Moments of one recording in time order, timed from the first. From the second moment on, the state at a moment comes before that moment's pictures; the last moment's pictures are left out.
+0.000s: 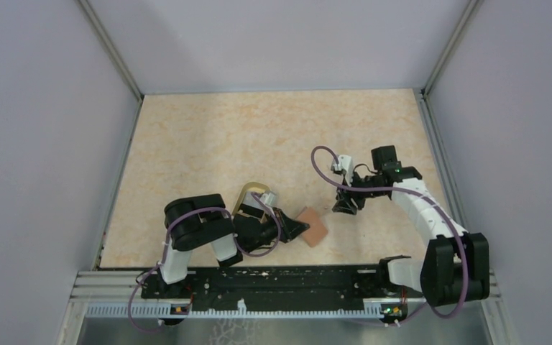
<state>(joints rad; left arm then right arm) -1.14 2.00 0.36 1.54 -0.13 -0.90 0.13 1.19 0.78 -0.74 -0.84 -0.85</state>
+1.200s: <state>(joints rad) -1.15 2.02 0.37 1.54 -0.13 -0.93 0.13 1.60 0.89 -0.74 -0.88 -0.71</state>
